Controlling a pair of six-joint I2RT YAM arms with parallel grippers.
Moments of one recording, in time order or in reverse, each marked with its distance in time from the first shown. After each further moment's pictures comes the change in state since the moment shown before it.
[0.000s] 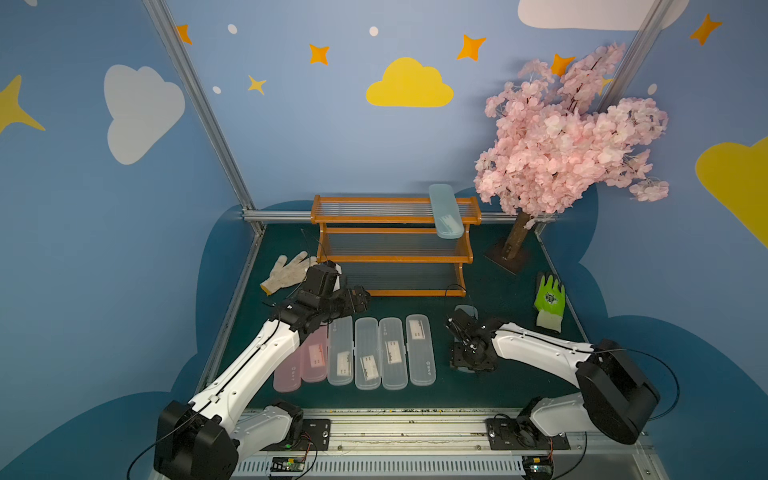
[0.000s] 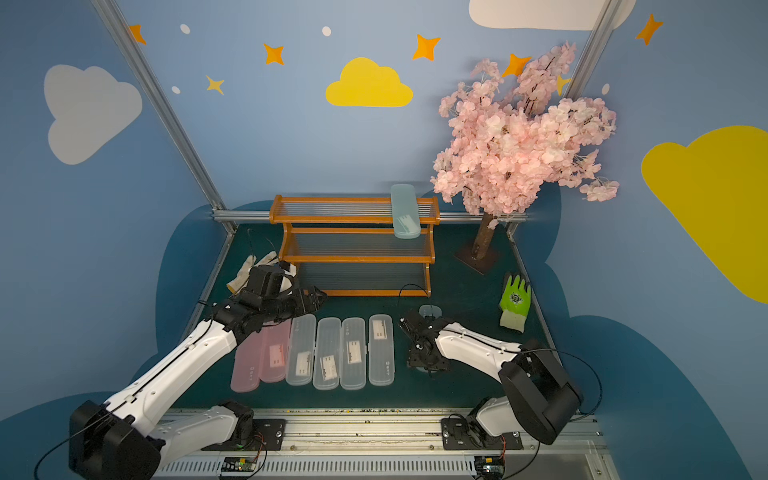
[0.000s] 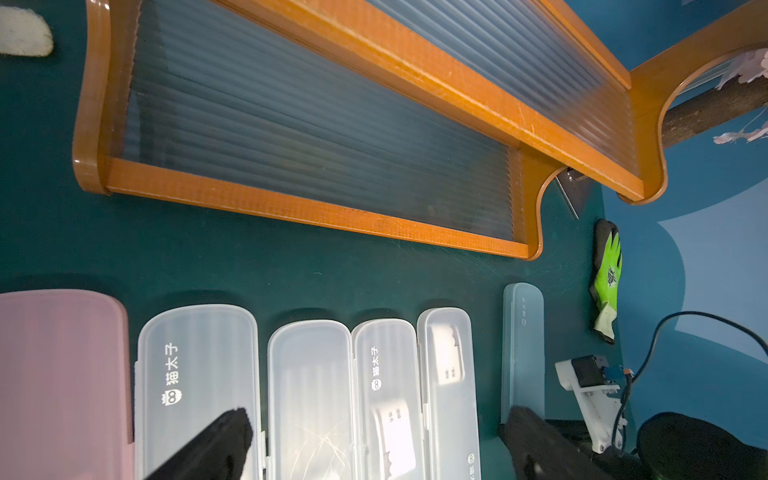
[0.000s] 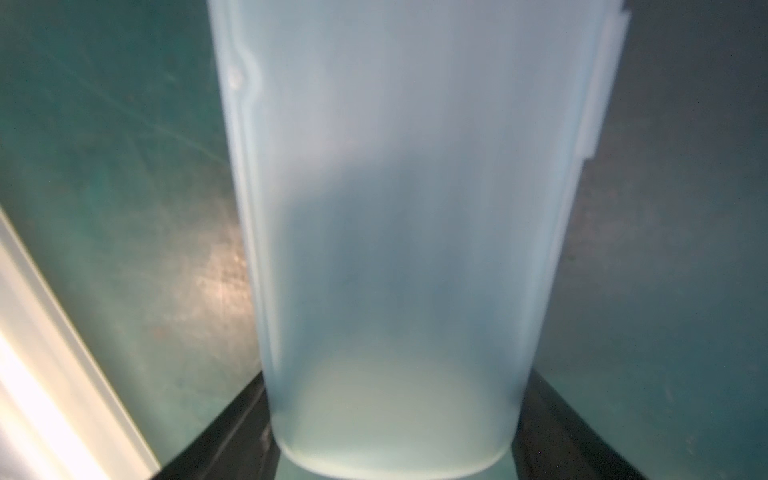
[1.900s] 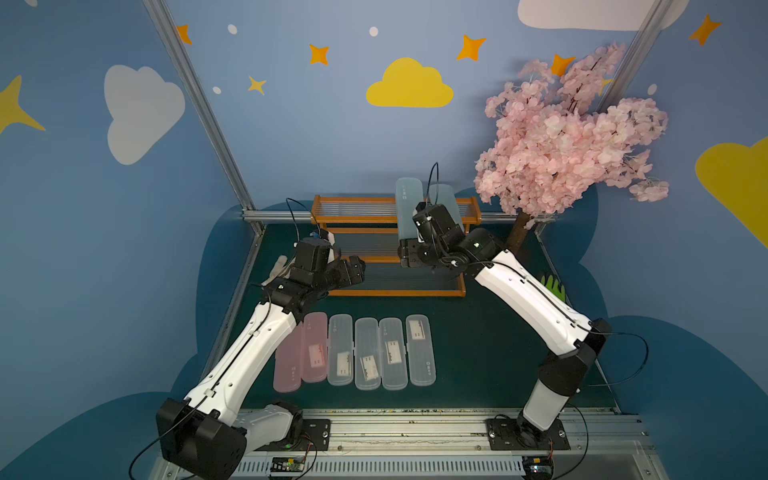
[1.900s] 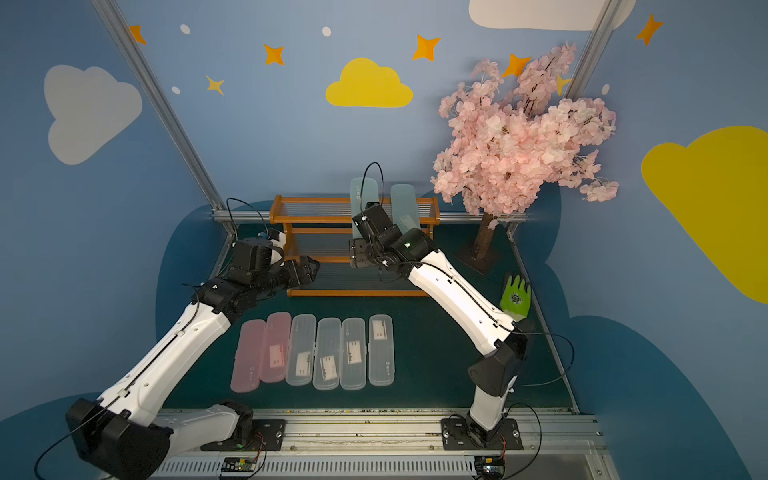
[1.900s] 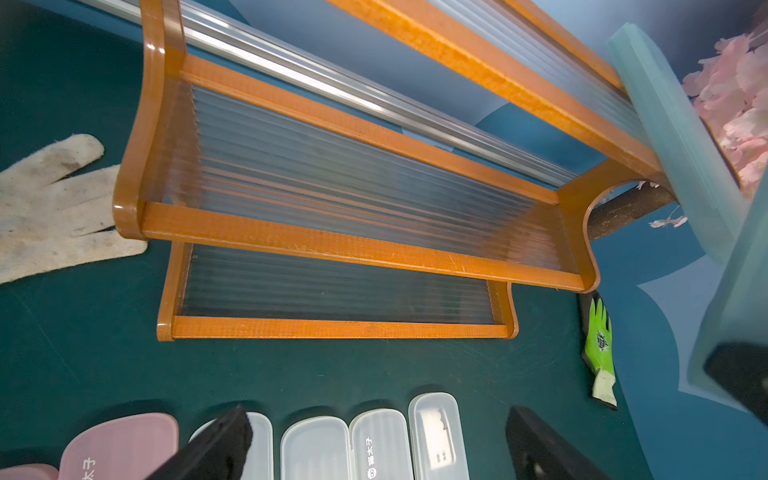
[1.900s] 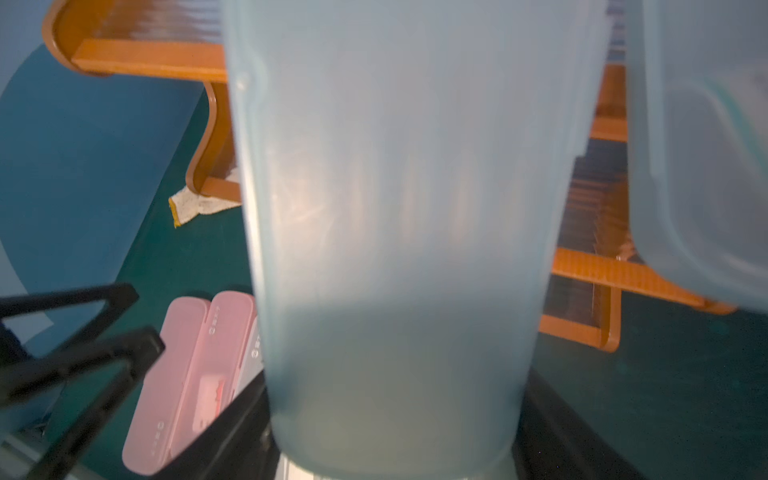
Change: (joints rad) left arm 0.059 0.079 0.260 -0.022 -0.086 0.106; right arm 0.043 0.414 1.337 -0.203 0.092 -0.327
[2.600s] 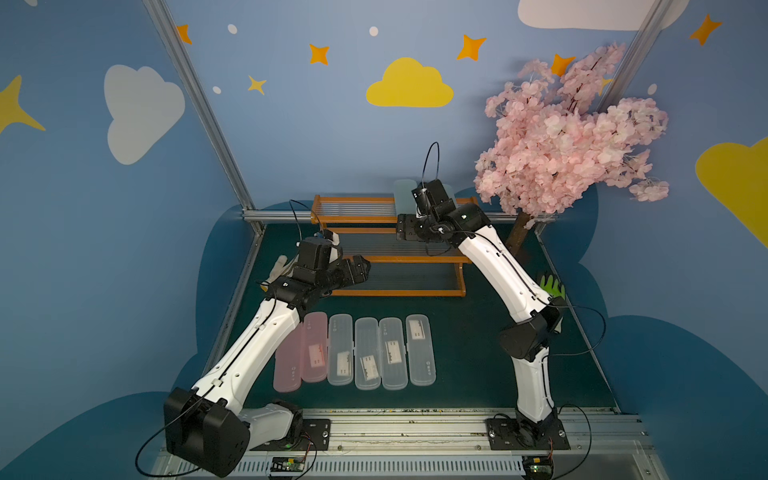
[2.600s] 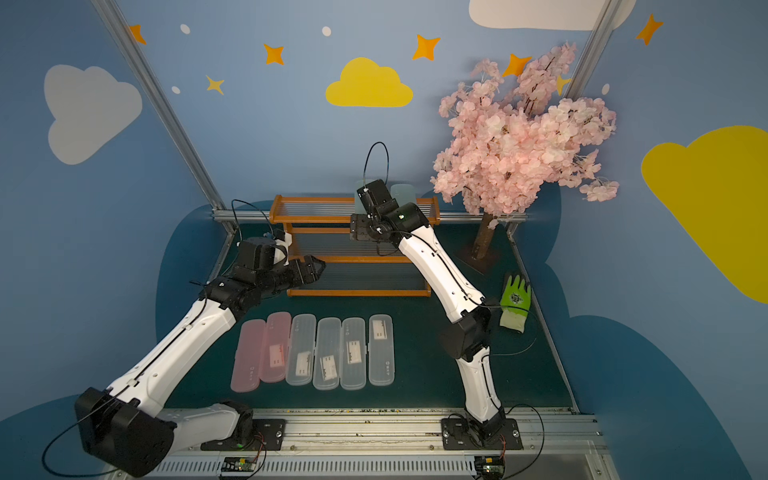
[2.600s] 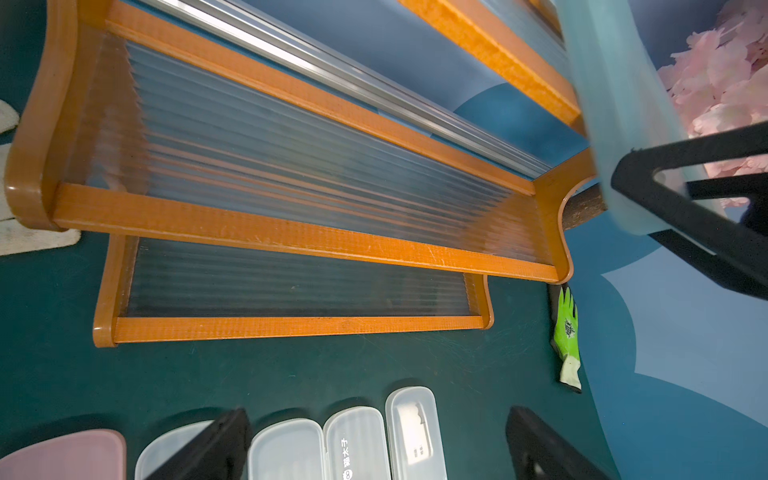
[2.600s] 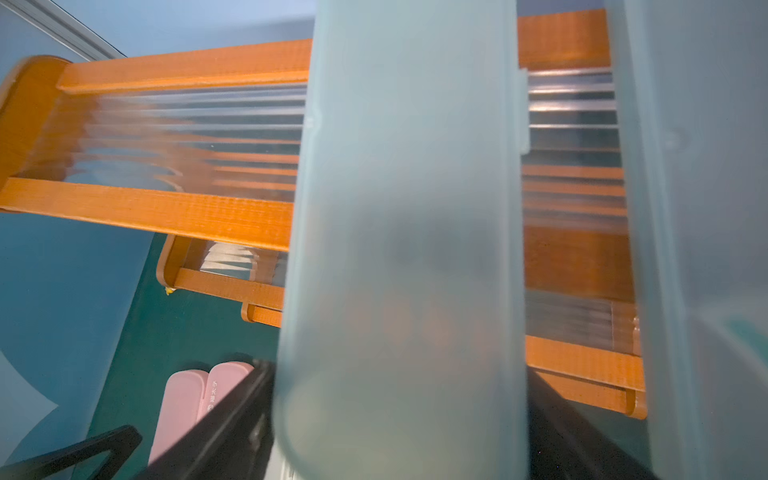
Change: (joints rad) left arm 0.010 0.032 -0.026 0.070 0.098 -0.031; right arm -0.117 0.284 0.396 -0.117 -0.081 0.025
